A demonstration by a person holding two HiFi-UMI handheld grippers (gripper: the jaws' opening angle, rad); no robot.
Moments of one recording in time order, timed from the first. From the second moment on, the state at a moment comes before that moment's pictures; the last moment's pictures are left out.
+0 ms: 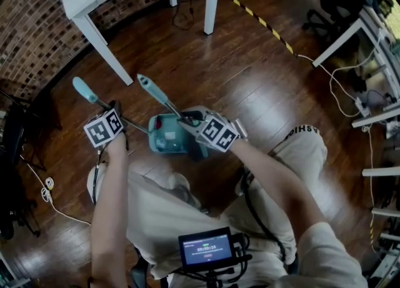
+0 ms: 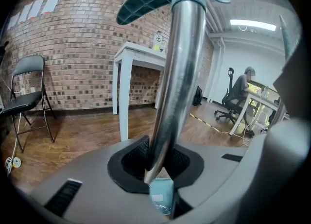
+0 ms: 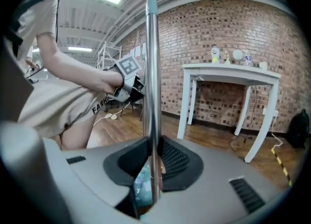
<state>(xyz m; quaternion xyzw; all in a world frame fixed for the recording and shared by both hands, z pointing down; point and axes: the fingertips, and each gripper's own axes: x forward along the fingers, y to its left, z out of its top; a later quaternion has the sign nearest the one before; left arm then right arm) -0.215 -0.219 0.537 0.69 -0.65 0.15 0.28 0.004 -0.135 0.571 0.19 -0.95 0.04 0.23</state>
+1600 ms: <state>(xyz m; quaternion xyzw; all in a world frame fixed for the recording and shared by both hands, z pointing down) -0.220 -0.223 0.537 0.67 -0.67 0.13 0.27 0.009 -0.142 0.582 0.23 -0.95 -0.02 0.20</state>
